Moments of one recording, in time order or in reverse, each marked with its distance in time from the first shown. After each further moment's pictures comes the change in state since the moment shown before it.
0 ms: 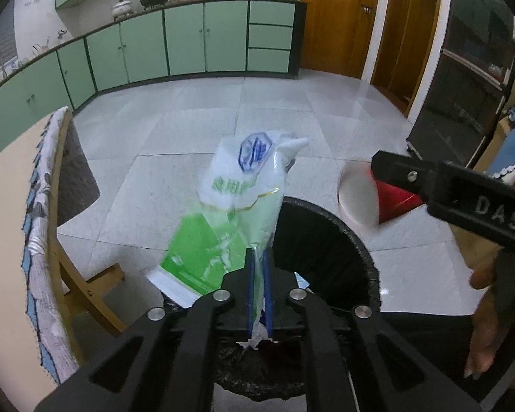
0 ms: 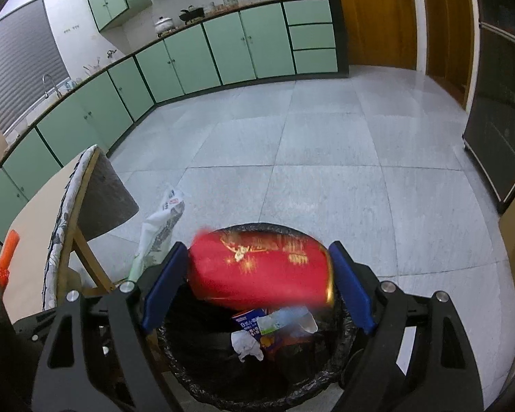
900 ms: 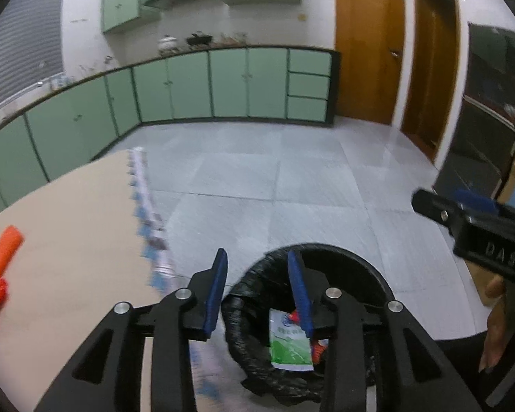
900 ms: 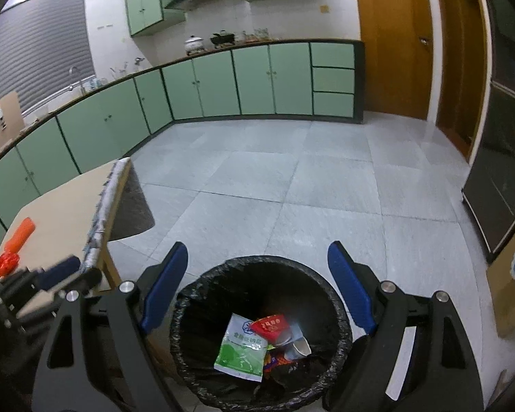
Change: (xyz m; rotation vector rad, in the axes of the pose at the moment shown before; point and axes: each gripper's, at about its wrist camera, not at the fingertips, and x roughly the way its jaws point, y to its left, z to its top) left arm -0.108 0.054 0.004 -0.092 -0.201 0.141; right arm -0.074 0.061 0.011 -0.160 -0.143 0.016
